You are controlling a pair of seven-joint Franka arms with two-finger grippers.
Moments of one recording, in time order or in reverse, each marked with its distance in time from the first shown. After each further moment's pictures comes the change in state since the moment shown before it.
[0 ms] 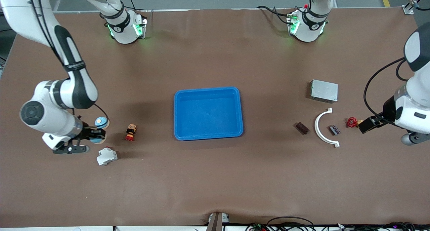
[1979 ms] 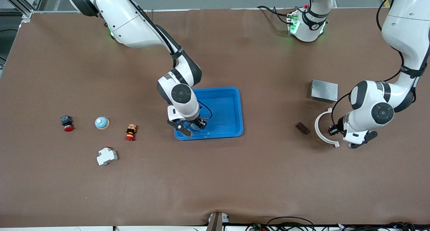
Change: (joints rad) left arm -0.013 0.267 0.225 -0.504 0.098 0.567 -0.176; right arm 0.692 0.283 0.018 0.250 -0.012 0.068 1.393
